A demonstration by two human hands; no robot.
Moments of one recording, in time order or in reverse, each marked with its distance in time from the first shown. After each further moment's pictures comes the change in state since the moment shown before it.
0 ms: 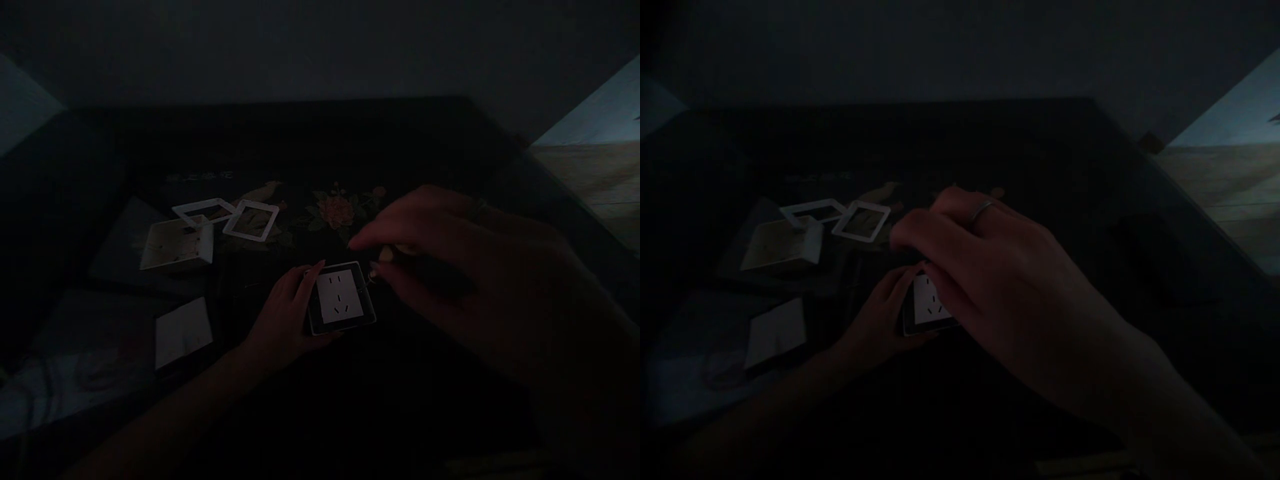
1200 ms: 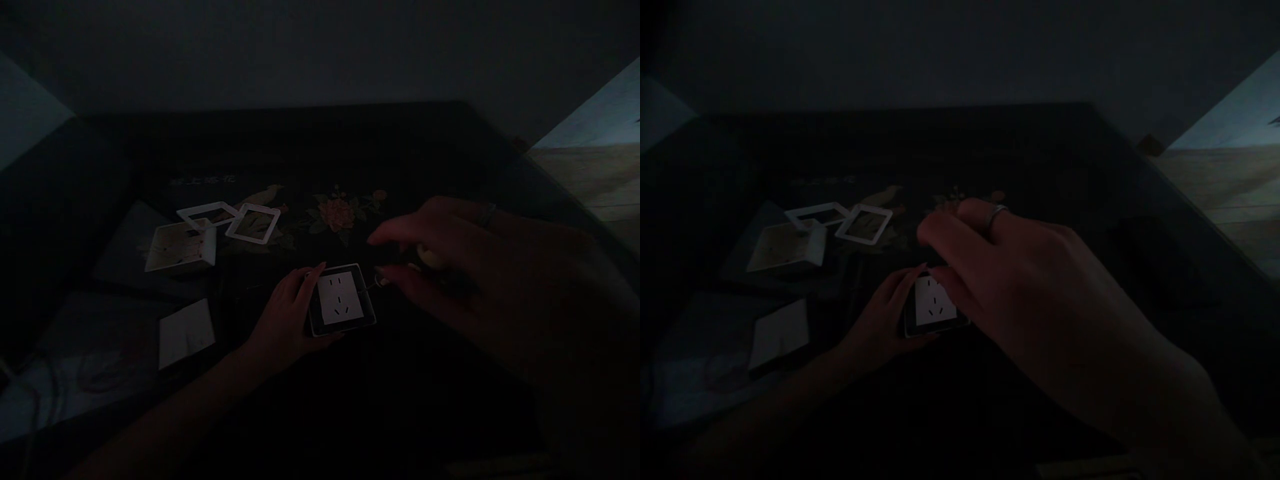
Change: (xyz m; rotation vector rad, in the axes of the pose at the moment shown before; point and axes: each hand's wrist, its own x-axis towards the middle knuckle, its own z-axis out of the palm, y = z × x) left_hand 0.000 0.001 -0.001 -0.030 -0.010 -0.018; right_hand -0.006 0.002 -0.007 -0.116 0.017 -0.020
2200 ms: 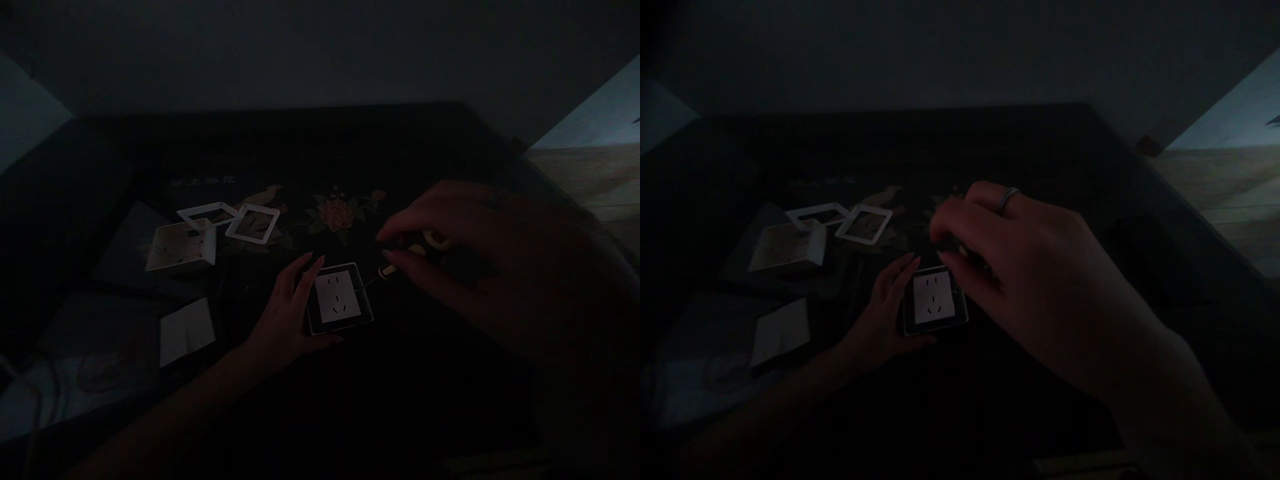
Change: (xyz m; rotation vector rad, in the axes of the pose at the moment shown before) left_hand -0.001 -0.001 0.000 0.014 0.046 0.026; right_hand 0.004 0.005 -0.004 -0.040 0.025 0.000
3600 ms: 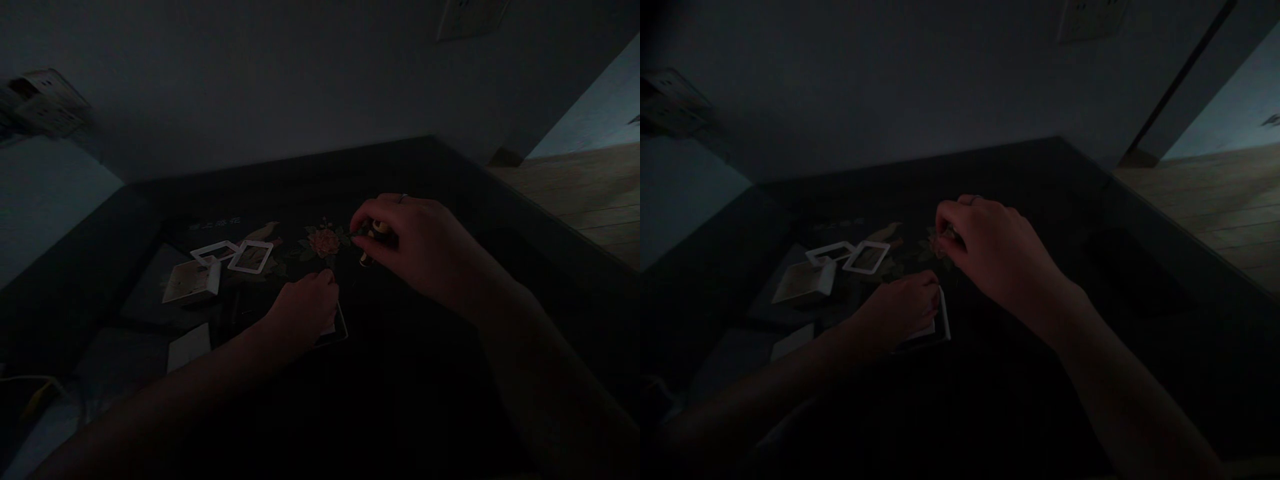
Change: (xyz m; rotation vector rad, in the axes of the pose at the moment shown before) left_hand 0.090 0.097 -0.038 0.647 -0.493 -0.012; right_hand 0.010 0.041 -0.006 0.083 -0.022 0.224
